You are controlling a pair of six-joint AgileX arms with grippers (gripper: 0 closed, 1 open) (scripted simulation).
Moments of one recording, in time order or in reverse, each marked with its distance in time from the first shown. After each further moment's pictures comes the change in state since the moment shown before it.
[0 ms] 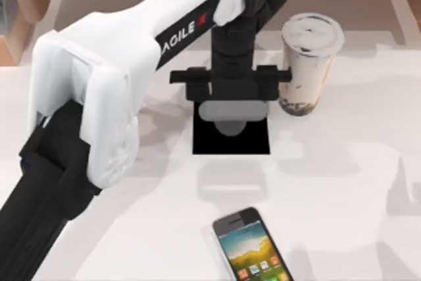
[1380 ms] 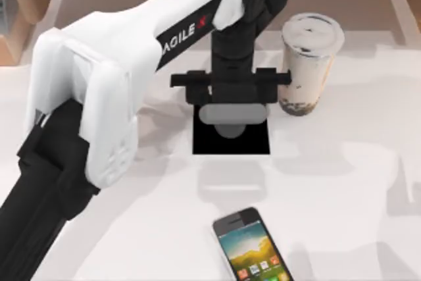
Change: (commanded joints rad) left arm -0.004 -0.009 -0.047 0.045 0.000 -0.003; right arm 0.000 0.000 0.000 0.000 0.000 0.000
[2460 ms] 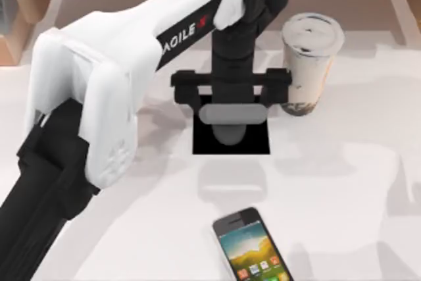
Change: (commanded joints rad) left arm -0.001 -0.008 -0.005 -0.001 0.000 0.010; right arm 0.000 0.000 0.000 0.000 0.000 0.000
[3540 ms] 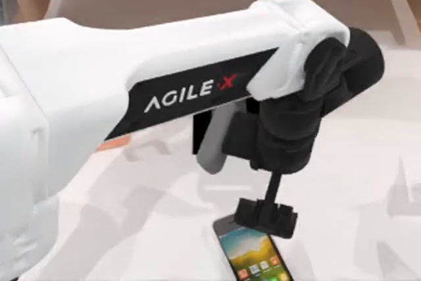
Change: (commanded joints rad) left arm -0.336 -0.547 -0.673 0.134 0.021 1.553; right arm 0.000 0.000 0.000 0.000 0.000 0.000
